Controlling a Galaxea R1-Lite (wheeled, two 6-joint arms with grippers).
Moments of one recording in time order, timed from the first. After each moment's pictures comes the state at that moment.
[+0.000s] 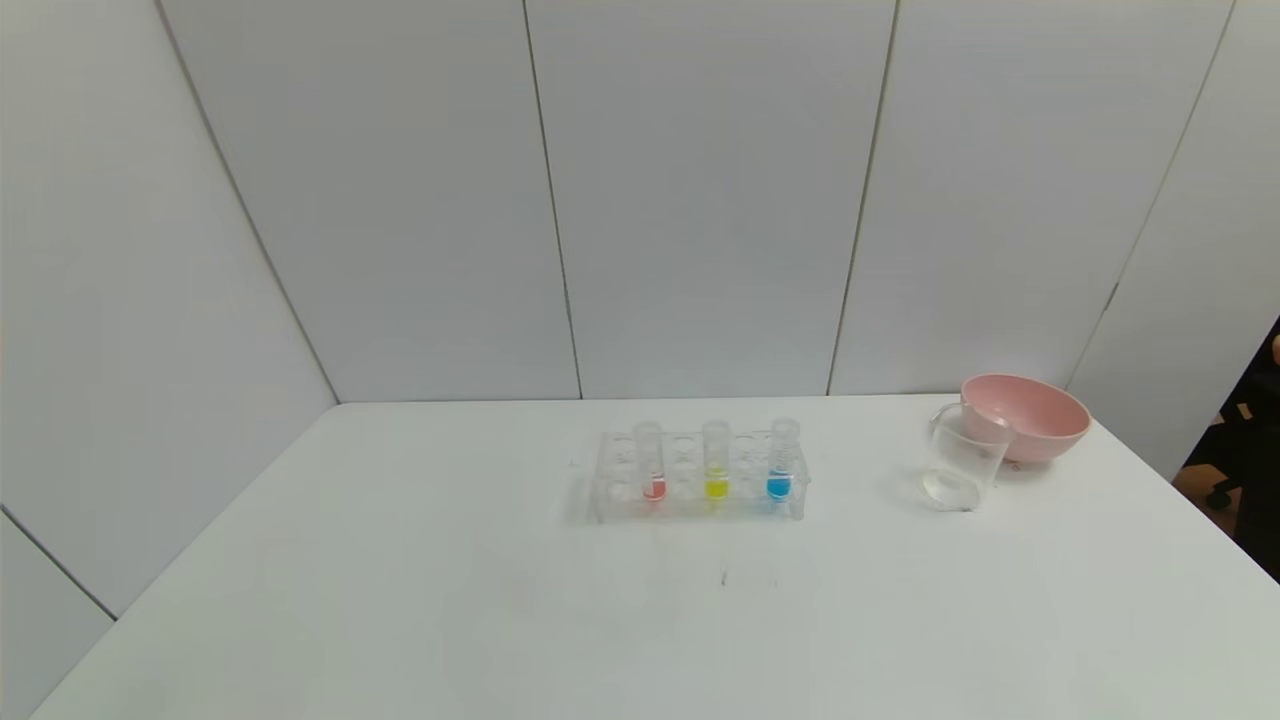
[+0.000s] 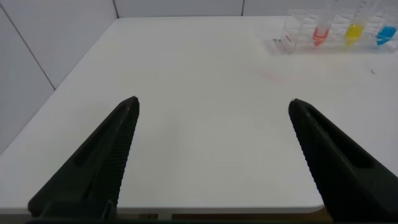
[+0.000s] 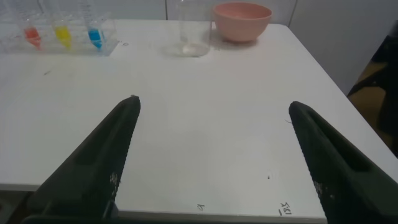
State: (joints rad) left arm 0.00 0.00 0.00 0.02 0.00 -0.02; right arm 0.00 0.01 -0.02 0.02 -0.02 0.00
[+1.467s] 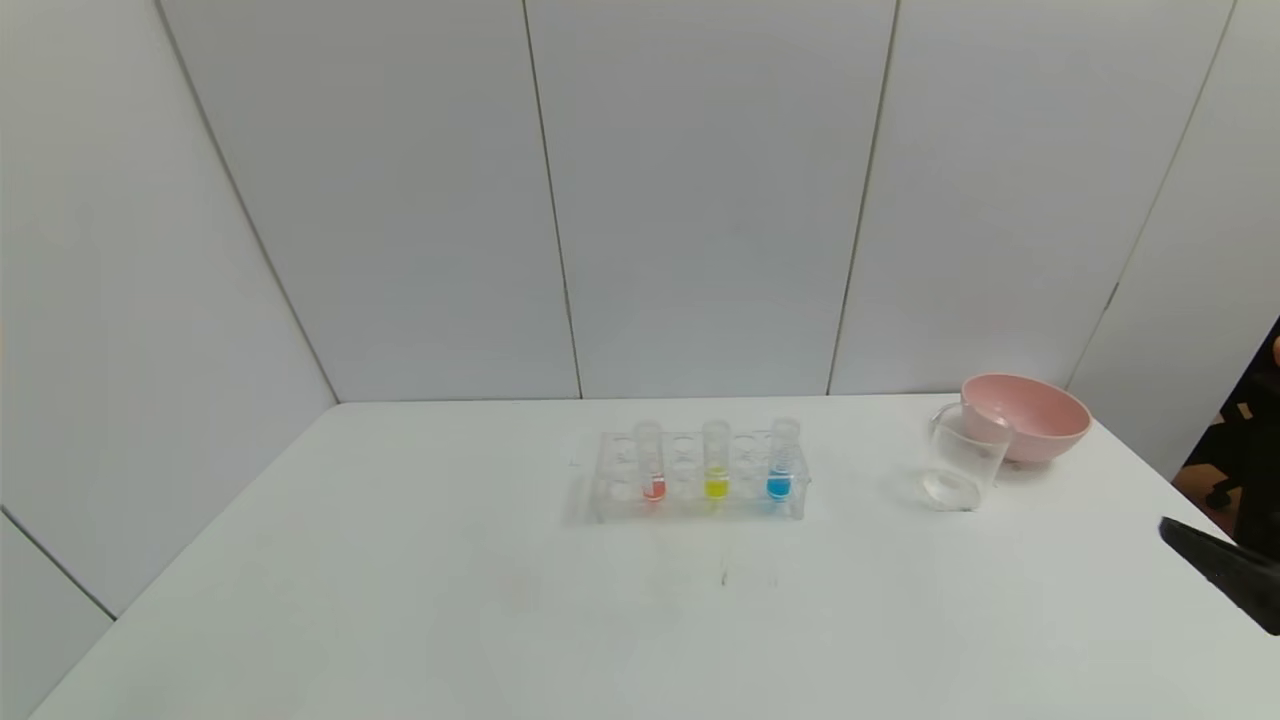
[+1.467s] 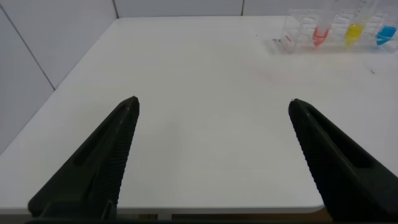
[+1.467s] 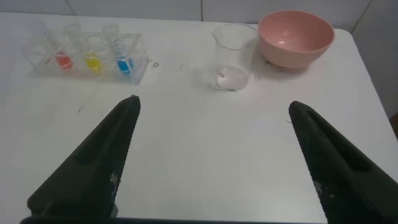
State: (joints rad) left arm 0.00 0.00 0.00 0.02 0.00 -0.02; right arm 0.08 0.97 -0.39 -0.35 0.08 0.04
